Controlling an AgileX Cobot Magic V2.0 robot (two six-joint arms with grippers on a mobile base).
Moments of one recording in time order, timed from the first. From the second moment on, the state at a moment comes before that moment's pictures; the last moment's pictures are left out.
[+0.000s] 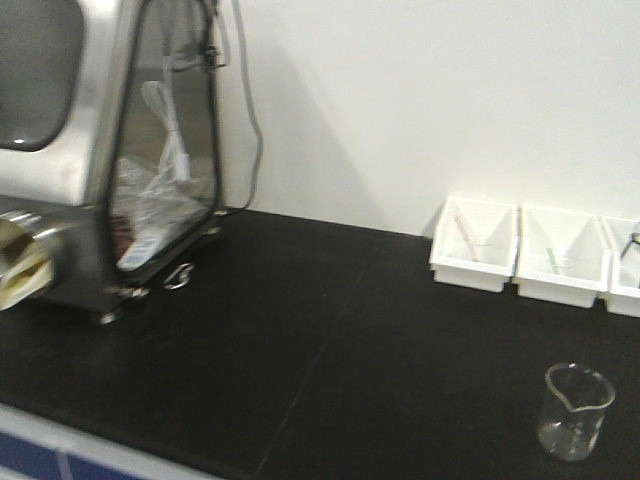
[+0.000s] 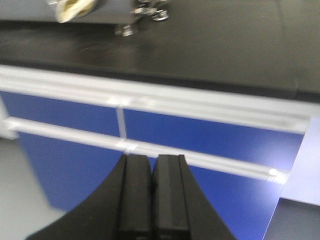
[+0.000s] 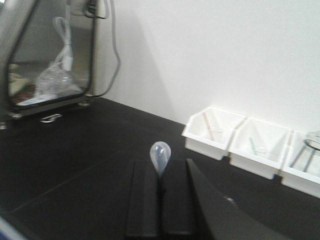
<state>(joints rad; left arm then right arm) -0.07 -0.01 0.03 -0.02 0.01 0.05 0.27 0.26 -0.48 -0.19 0.31 0.05</state>
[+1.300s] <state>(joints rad) -0.07 -0.01 0.03 -0.02 0.01 0.05 0.27 0.26 -0.48 -0.19 0.31 0.05</state>
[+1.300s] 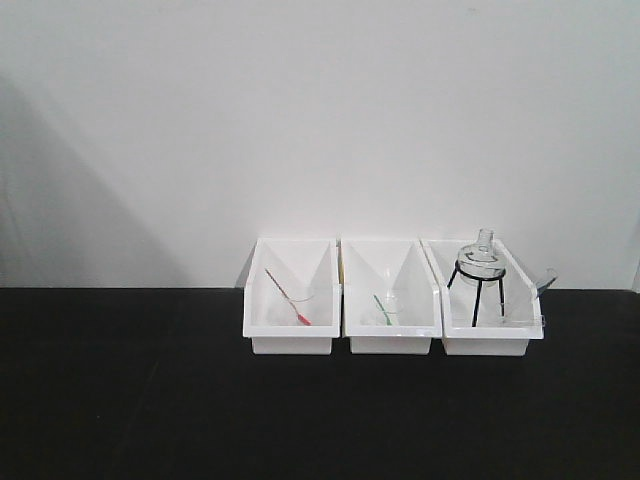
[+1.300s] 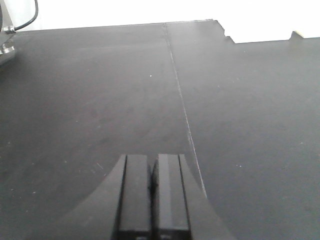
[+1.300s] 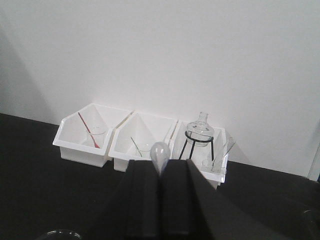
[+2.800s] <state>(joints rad) -0.07 -0.01 0.03 -0.02 0.01 0.05 0.42 1.30 -0.48 -0.08 -0.50 0.19</state>
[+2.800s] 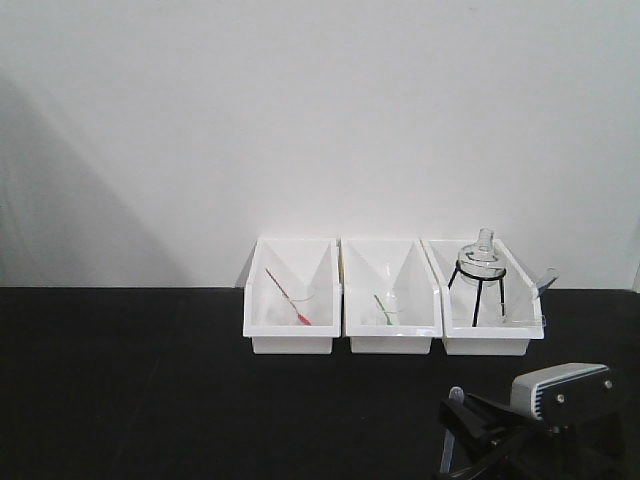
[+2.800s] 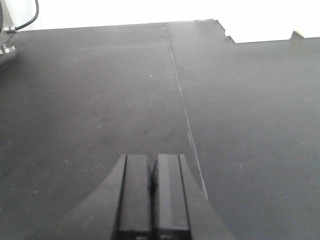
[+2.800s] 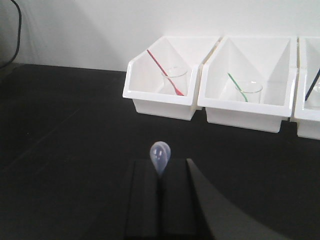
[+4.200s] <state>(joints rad) -0.07 -0.01 0.03 -0.02 0.01 0.05 0.42 0.62 -0.48 -0.13 0.12 0.13</state>
